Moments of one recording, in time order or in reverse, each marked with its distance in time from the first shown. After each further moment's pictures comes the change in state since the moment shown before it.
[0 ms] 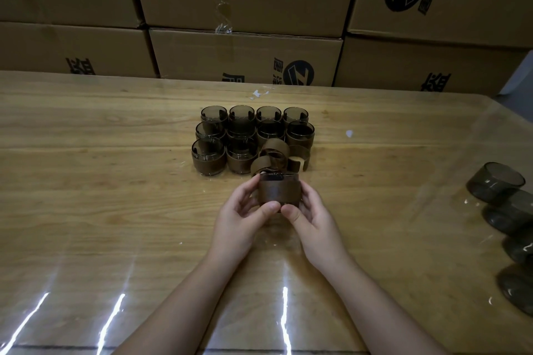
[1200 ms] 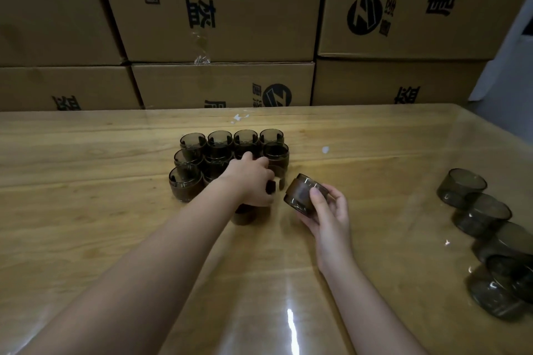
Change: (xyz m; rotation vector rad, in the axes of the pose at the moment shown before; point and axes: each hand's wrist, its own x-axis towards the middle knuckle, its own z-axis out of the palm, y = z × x) left_hand 0.128 0.038 0.050 1.806 -0.631 0.259; right_hand 0.025 -0.004 -0.048 0.445 0.543 0.043
